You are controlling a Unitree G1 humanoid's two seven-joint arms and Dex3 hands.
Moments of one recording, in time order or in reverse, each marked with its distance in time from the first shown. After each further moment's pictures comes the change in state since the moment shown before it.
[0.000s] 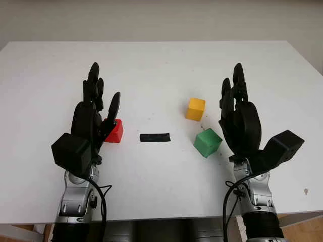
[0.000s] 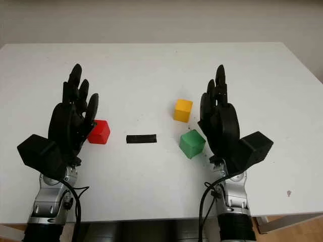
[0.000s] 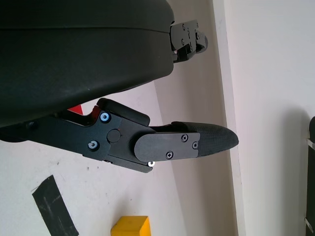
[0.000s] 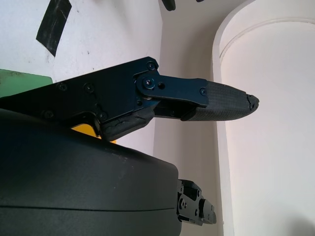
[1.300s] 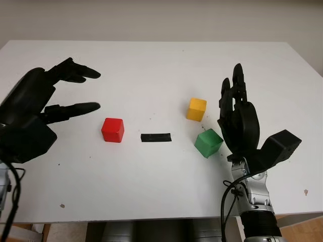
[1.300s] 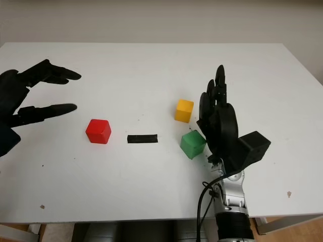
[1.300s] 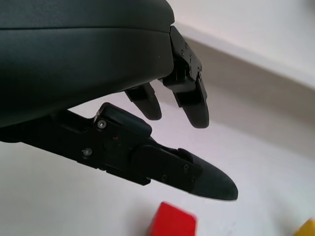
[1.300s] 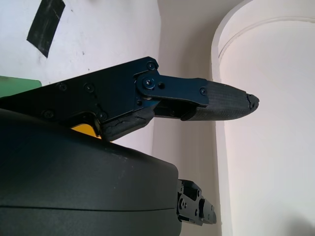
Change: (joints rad) left arm -0.042 0.716 0.128 -0.185 0.280 0.128 -0.428; right arm -0.024 0.009 0.002 0.019 -0.004 -0.006 -0.020
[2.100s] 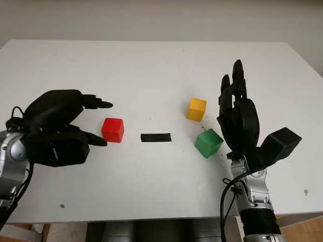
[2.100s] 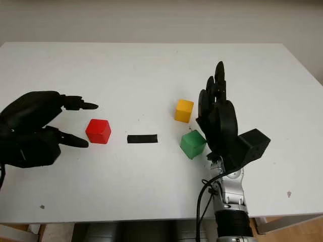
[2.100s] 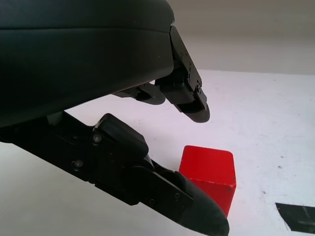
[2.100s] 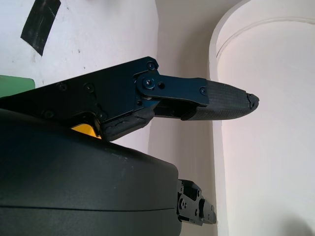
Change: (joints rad) left arm -0.049 -0.036 -0.241 0.105 0.297 -0.028 0.099; right arm -0.003 0.000 0.001 -0.014 -0.004 0.002 -0.006
